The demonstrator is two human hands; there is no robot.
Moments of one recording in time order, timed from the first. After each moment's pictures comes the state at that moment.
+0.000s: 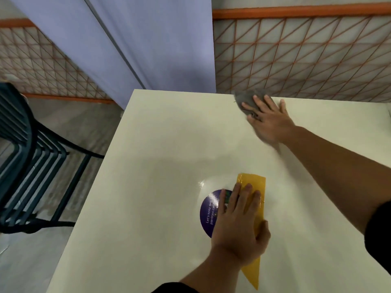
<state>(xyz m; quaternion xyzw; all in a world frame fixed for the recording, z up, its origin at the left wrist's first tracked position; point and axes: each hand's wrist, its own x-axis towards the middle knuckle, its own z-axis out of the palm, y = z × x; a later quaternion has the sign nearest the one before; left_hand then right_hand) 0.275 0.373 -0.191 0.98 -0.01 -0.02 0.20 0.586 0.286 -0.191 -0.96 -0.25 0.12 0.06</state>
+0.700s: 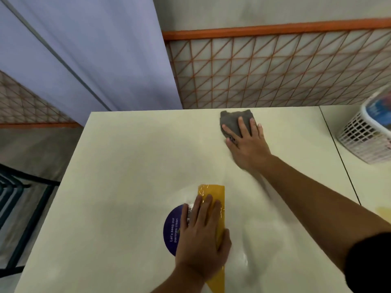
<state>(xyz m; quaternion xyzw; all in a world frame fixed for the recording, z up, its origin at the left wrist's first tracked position) 0.282 0.371 -0.192 0.99 -0.02 -0.06 0.13 0.537 0.224 -0.194 -0.98 -0.15 0.09 0.06</state>
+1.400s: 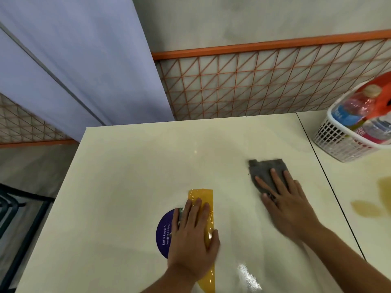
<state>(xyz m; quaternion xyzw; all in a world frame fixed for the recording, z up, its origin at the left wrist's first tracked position) 0.283 0.366 -0.183 0.99 -0.01 -0.07 0.14 0.382 0.091 -0.193 -0.99 -0.09 0.10 0.09</state>
